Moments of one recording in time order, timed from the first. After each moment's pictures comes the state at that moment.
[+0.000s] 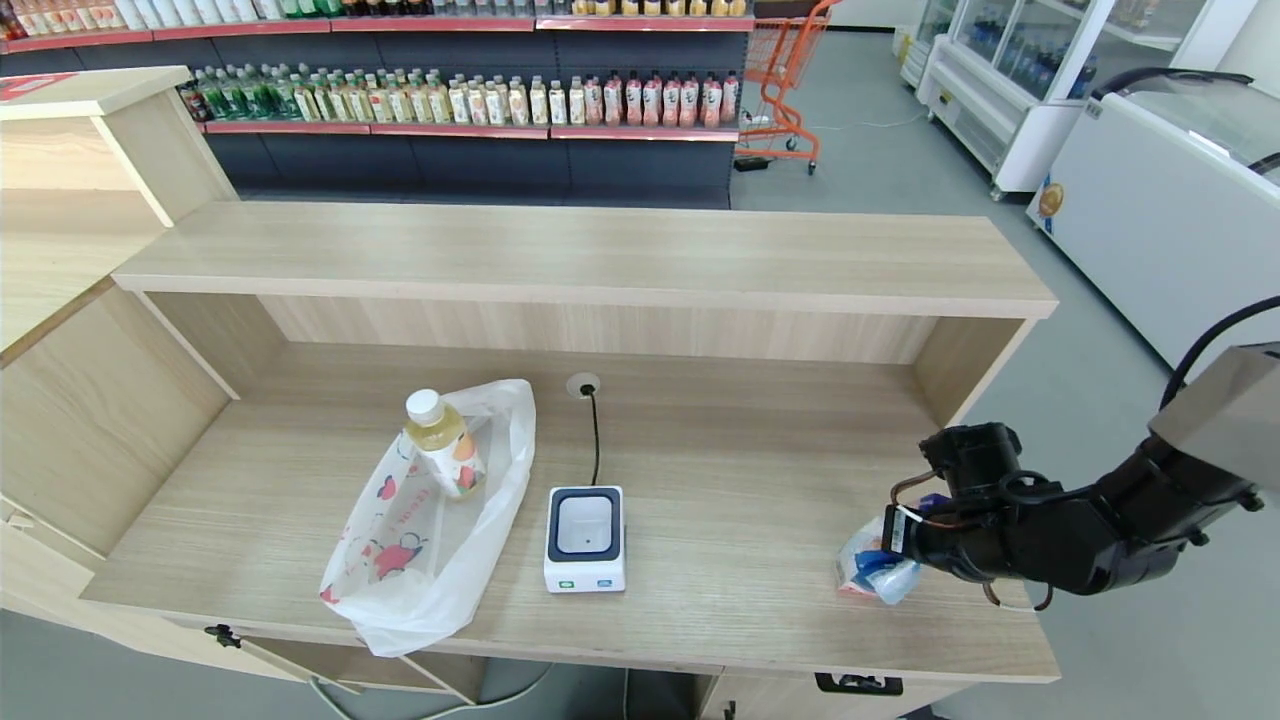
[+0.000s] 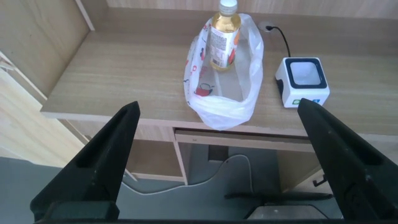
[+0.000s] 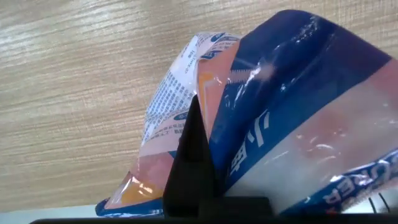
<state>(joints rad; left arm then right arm) 0.00 0.00 0.00 0.00 0.00 0.01 0.19 2.12 -0.79 -0.51 -0.12 0.40</state>
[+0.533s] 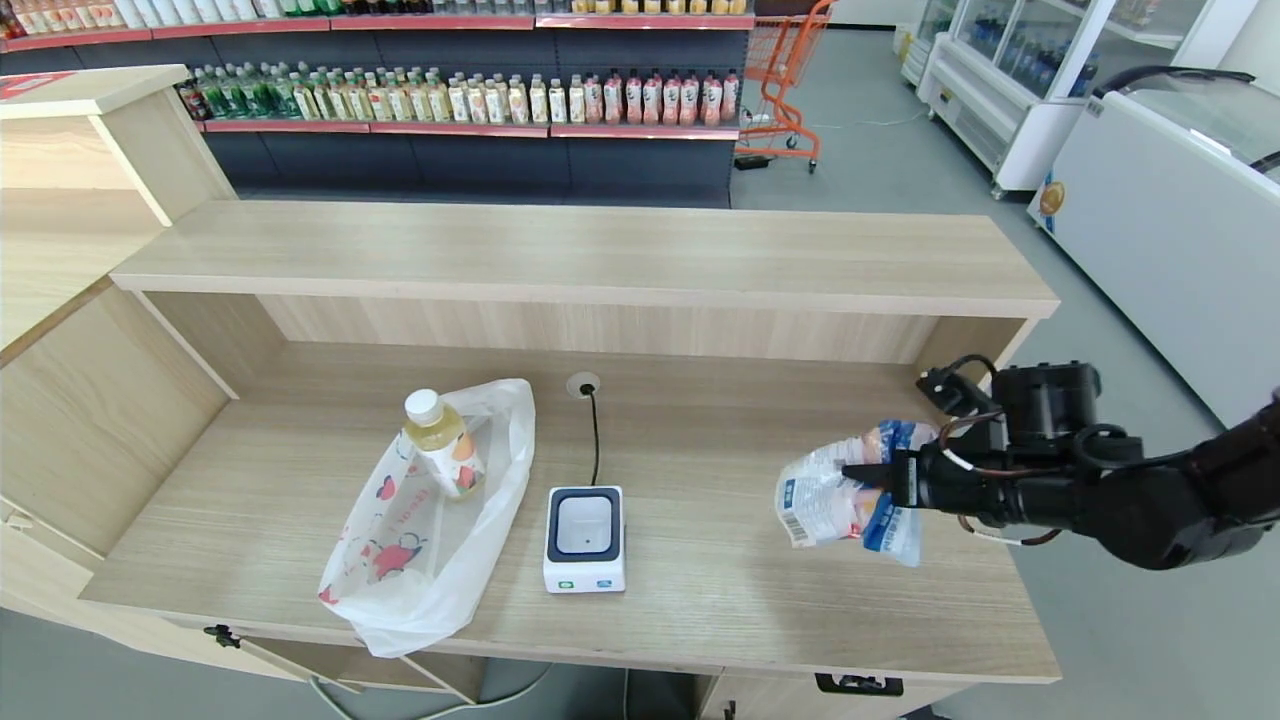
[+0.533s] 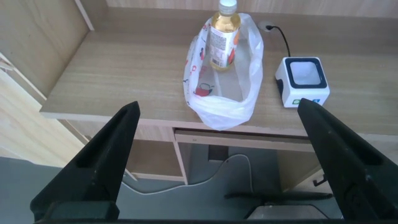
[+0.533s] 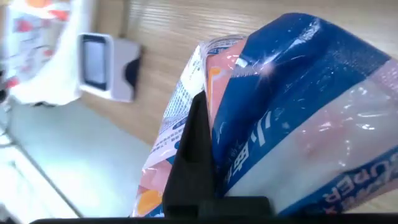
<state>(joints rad) 0.00 0.00 0.00 0.00 0.00 0.01 0.13 1.93 -0.79 -0.62 0.53 0.15</state>
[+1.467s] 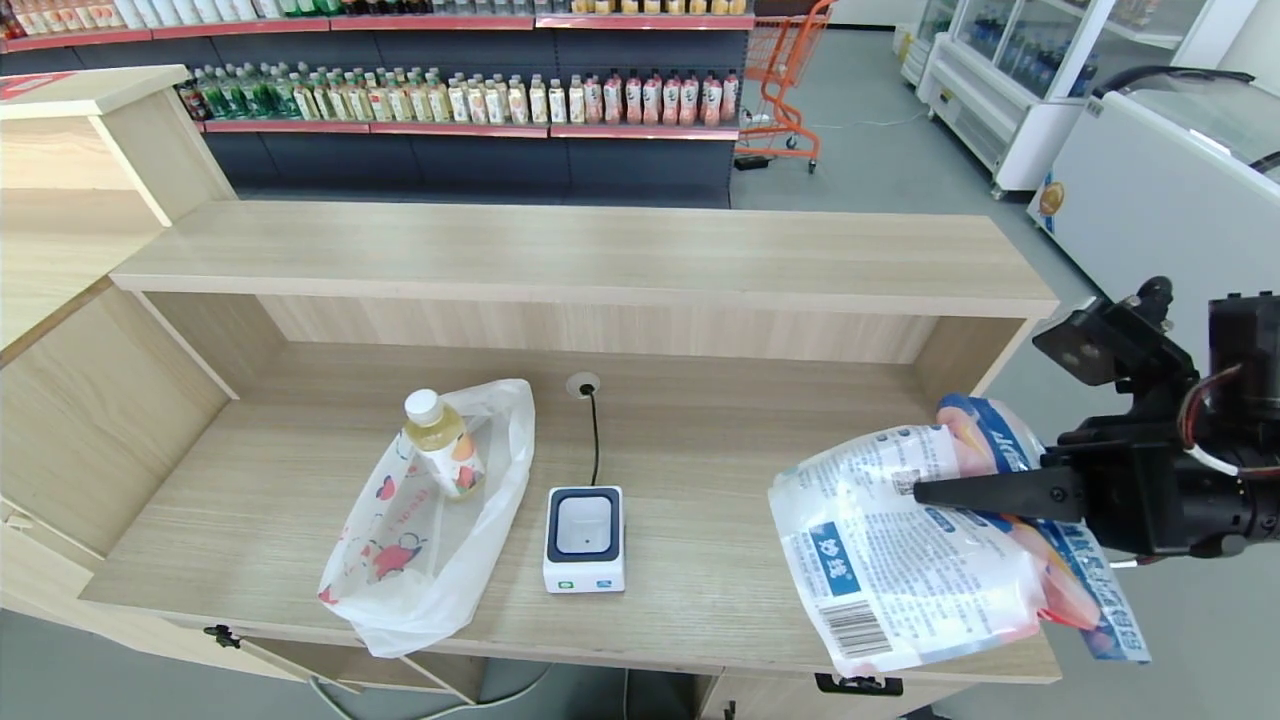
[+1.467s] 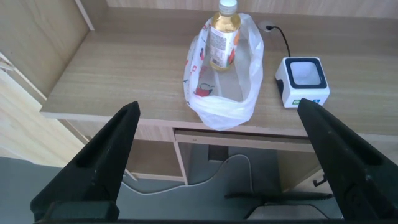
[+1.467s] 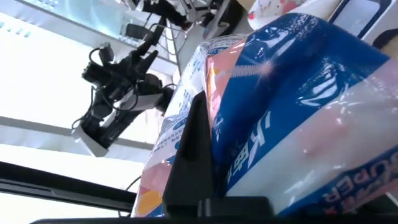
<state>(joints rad) 0.00 0.00 0.00 0.00 0.00 0.01 0.19 1.45 -0.72 -0.32 1.20 0.26</state>
